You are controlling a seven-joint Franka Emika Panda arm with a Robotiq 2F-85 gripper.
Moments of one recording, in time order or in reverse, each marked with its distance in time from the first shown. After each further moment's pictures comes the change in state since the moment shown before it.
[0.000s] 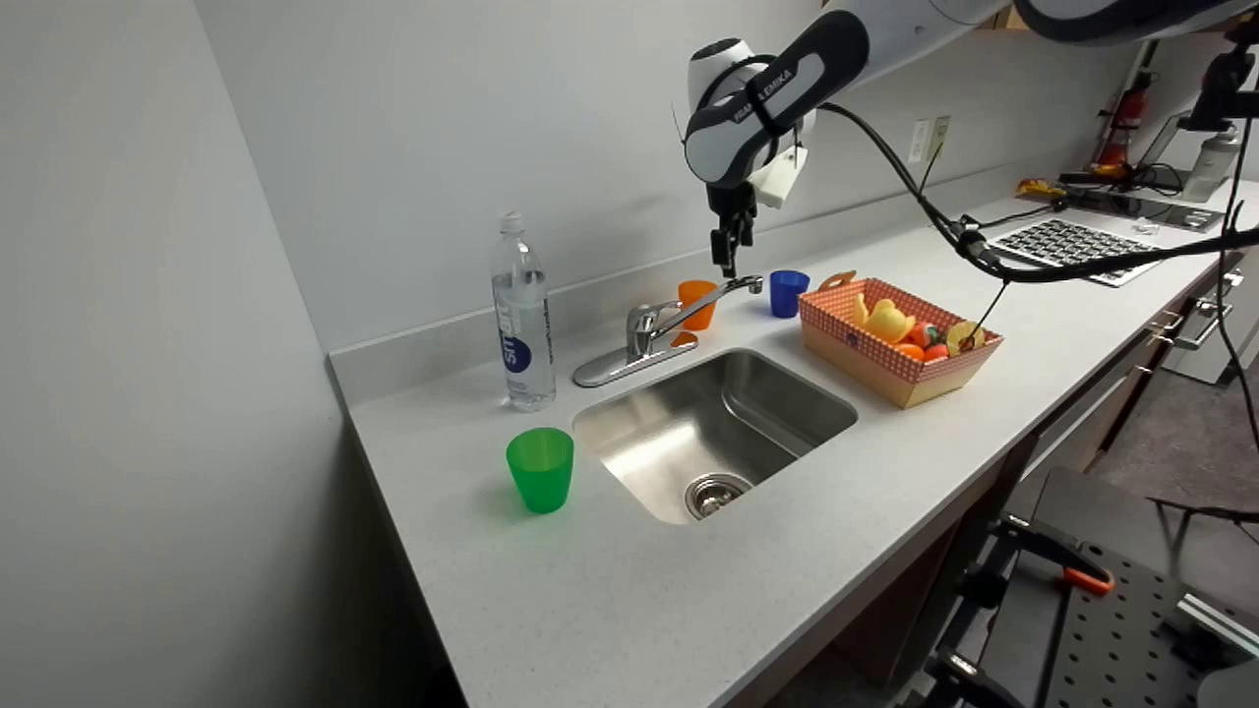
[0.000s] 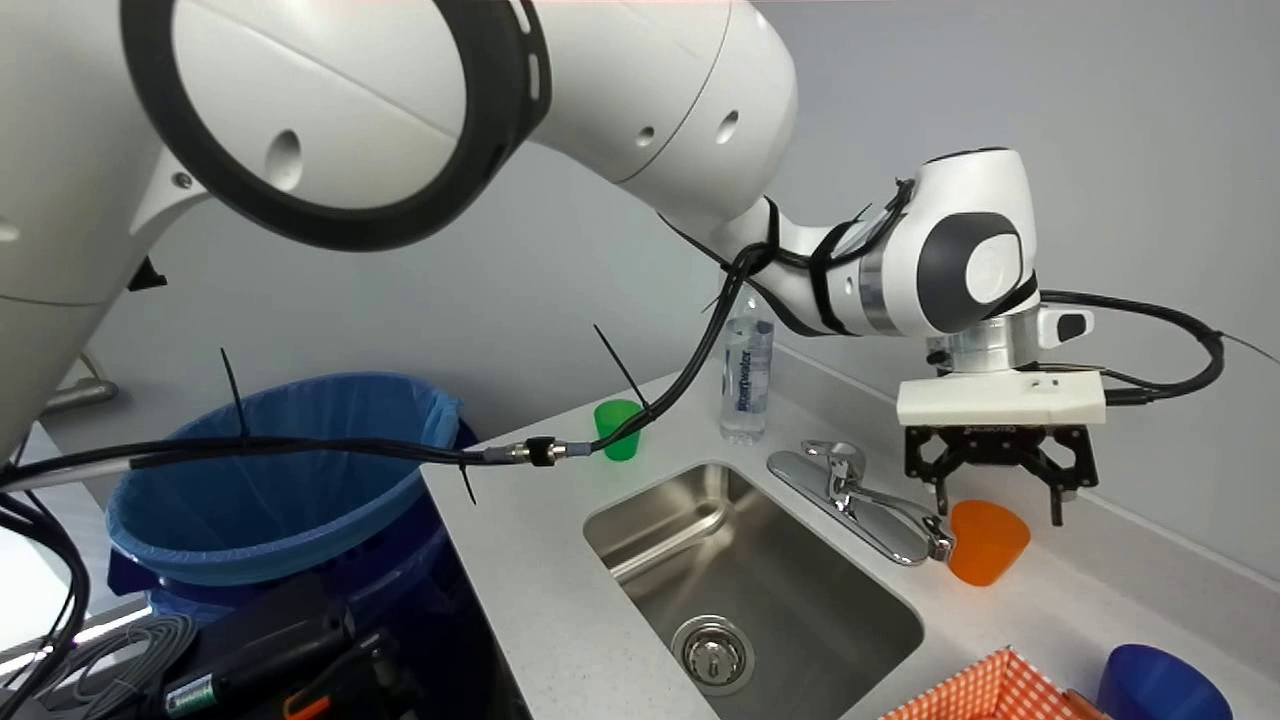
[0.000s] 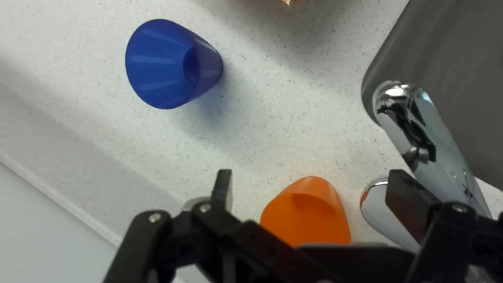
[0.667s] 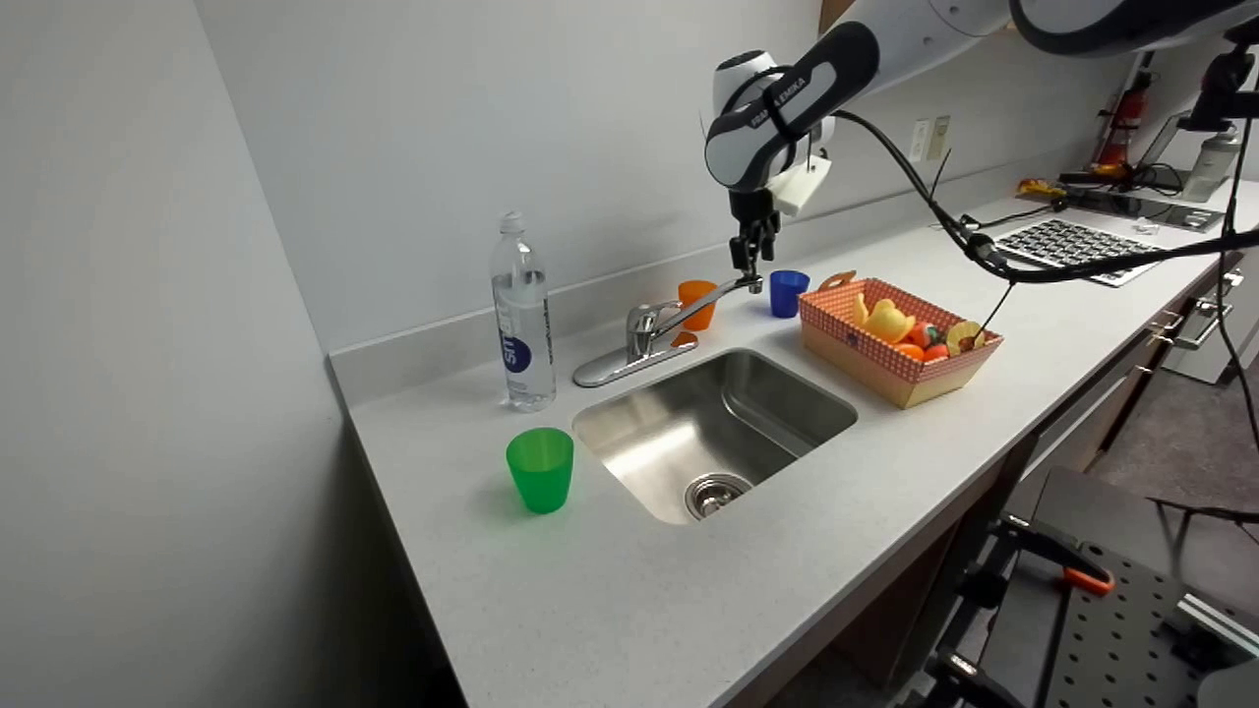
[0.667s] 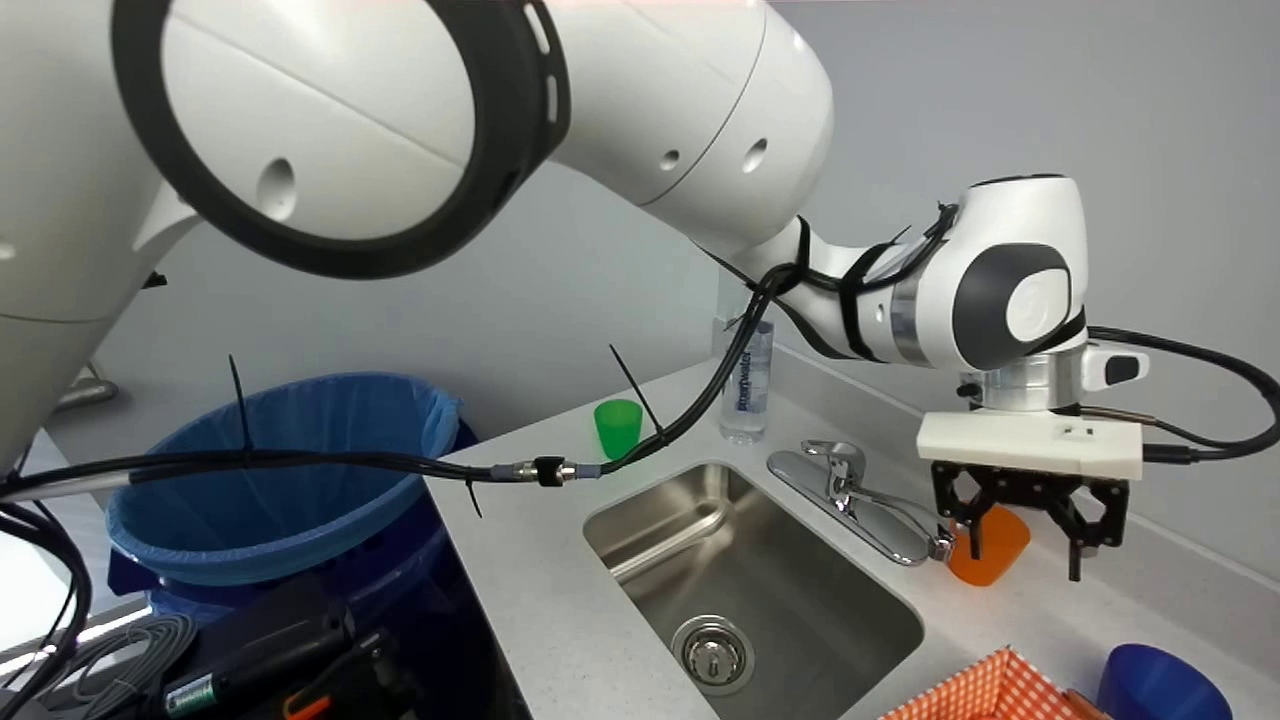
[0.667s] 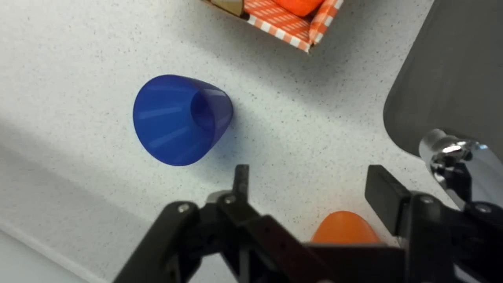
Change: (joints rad) arm -0.054 0.022 -0.005 0.005 0.037 -0.011 0.047
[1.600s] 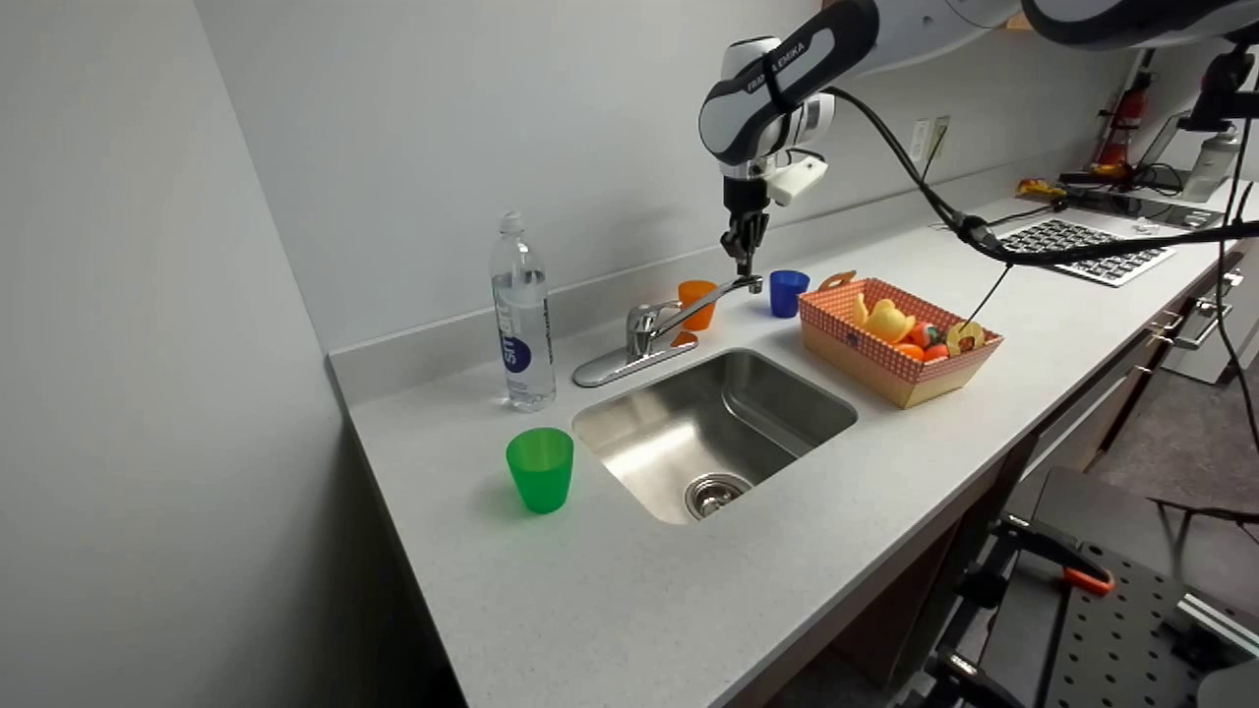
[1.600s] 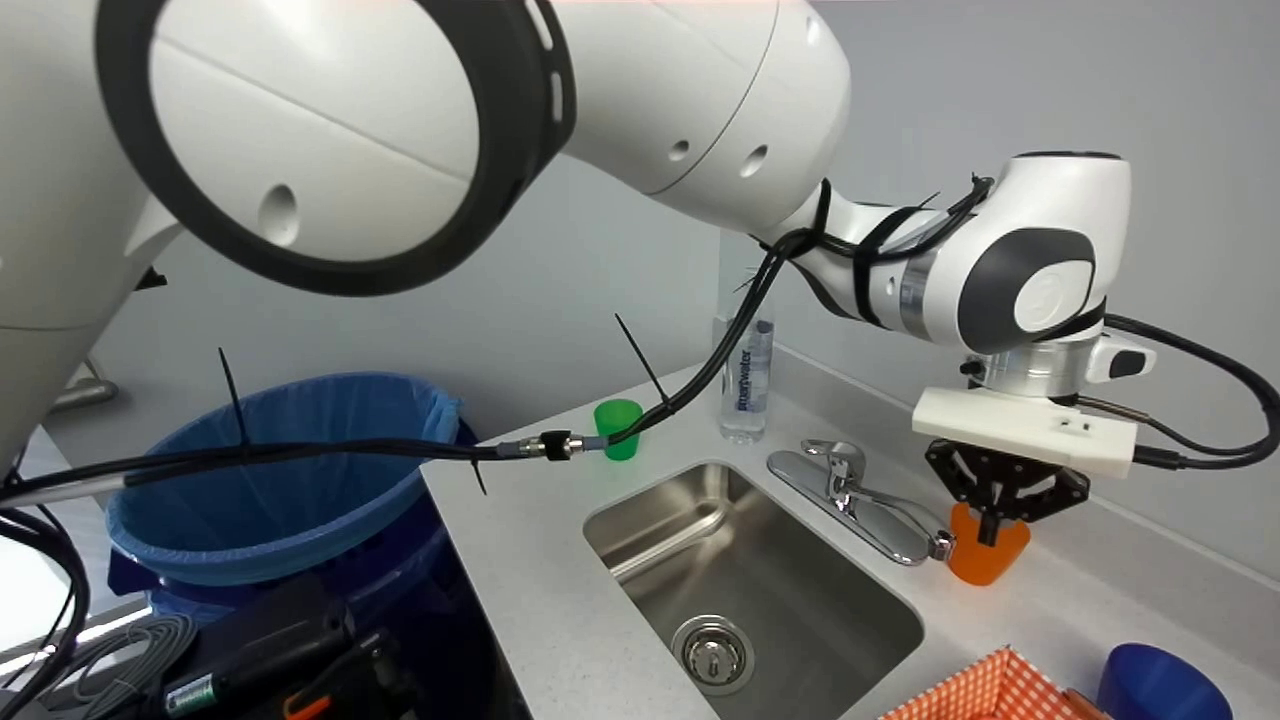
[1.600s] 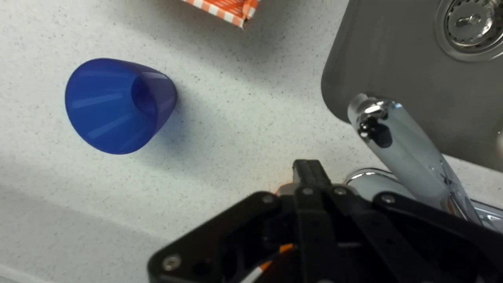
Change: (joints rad) arm -0.051 -0.005 0.070 0.043 0.161 -0.074 -0.076
